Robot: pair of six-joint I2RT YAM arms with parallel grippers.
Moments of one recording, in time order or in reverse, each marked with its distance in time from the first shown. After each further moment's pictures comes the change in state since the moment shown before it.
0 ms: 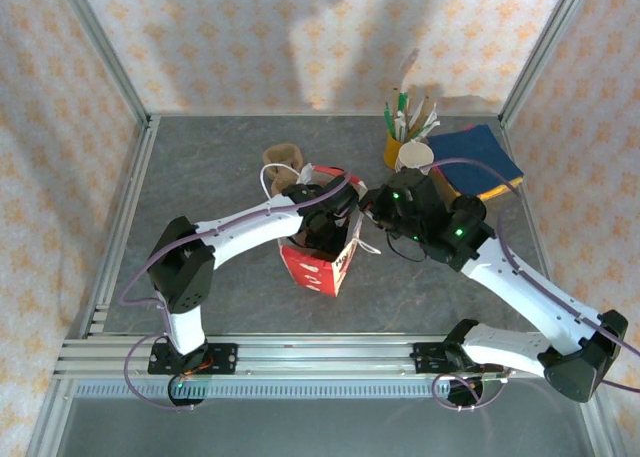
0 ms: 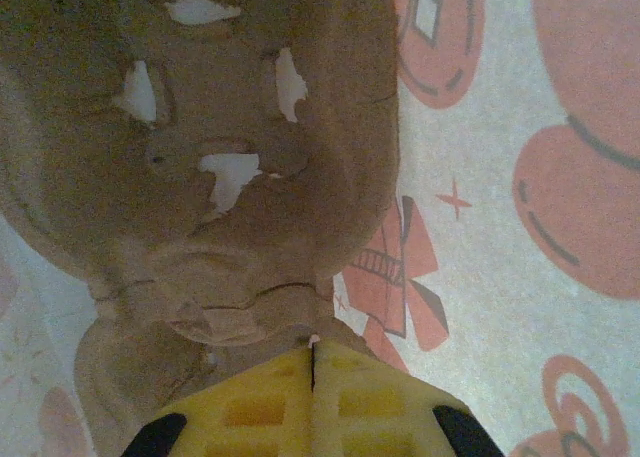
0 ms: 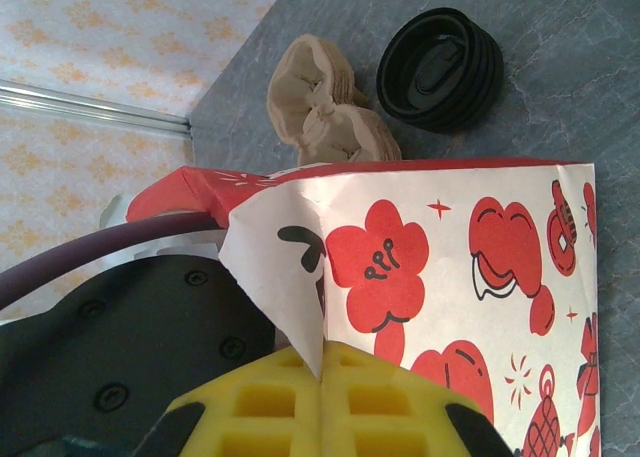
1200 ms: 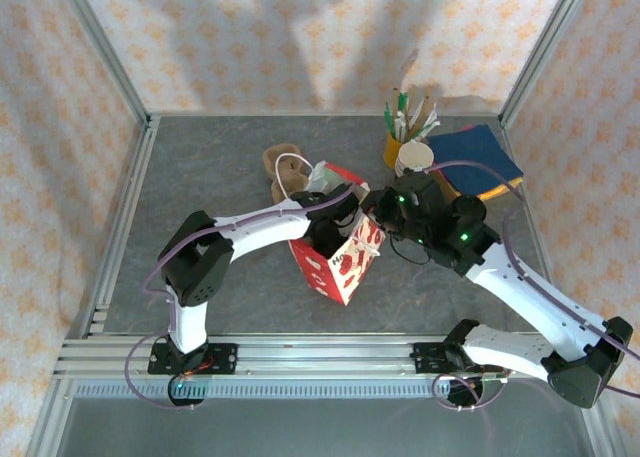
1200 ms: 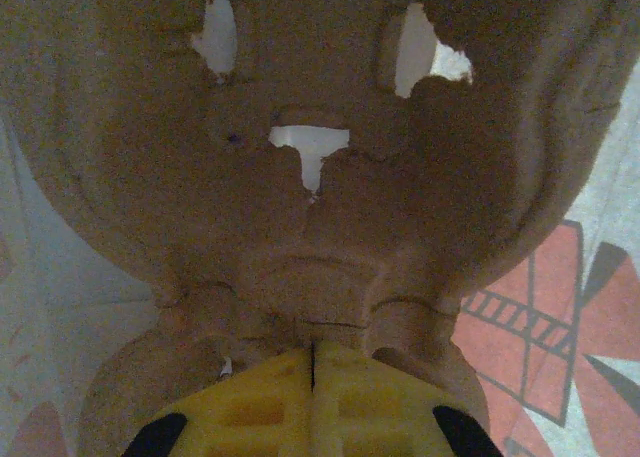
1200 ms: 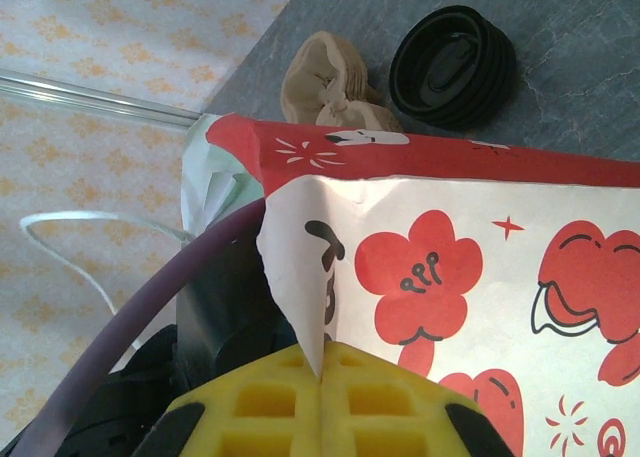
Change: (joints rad) left arm 0.000 0.083 -0.053 0.095 0.189 0.027; right arm -0.004 -0.032 -0.027 0.019 -0.020 -0.013
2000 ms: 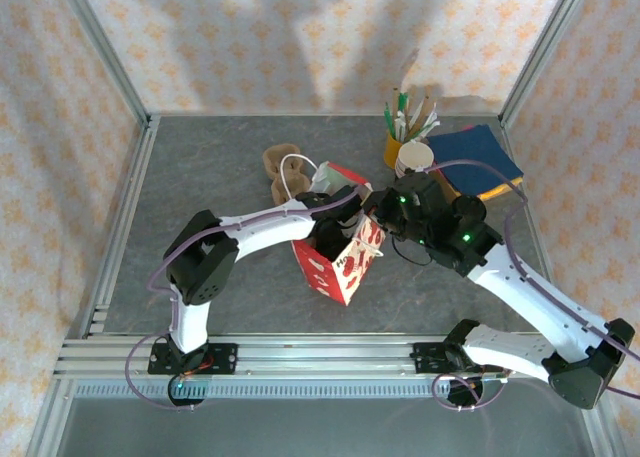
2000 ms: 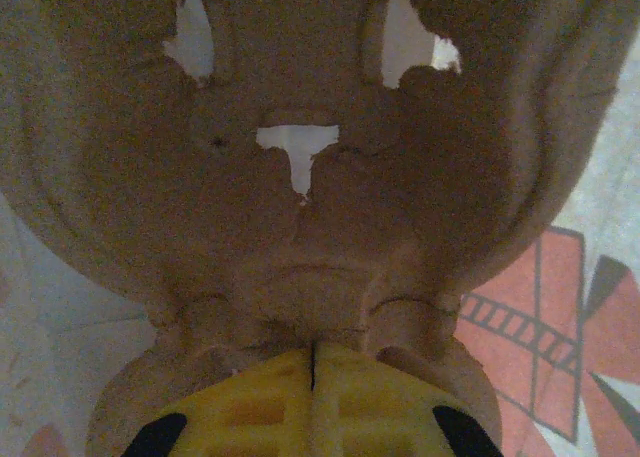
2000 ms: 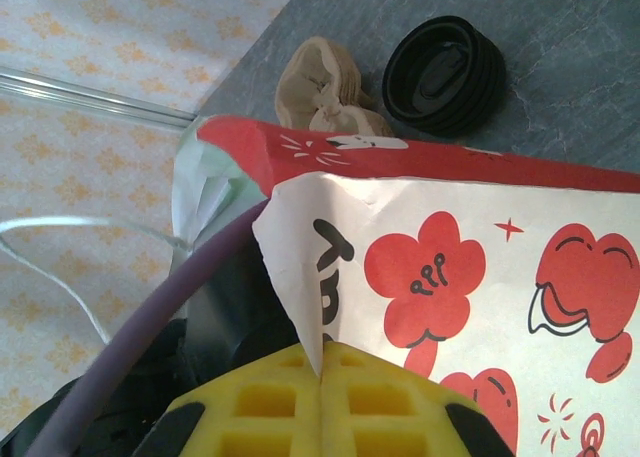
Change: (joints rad) left arm -0.015 0.011 0.032 -0.022 -0.043 0.010; right arm 0.000 -0.012 0.007 -0.024 0.019 -0.026
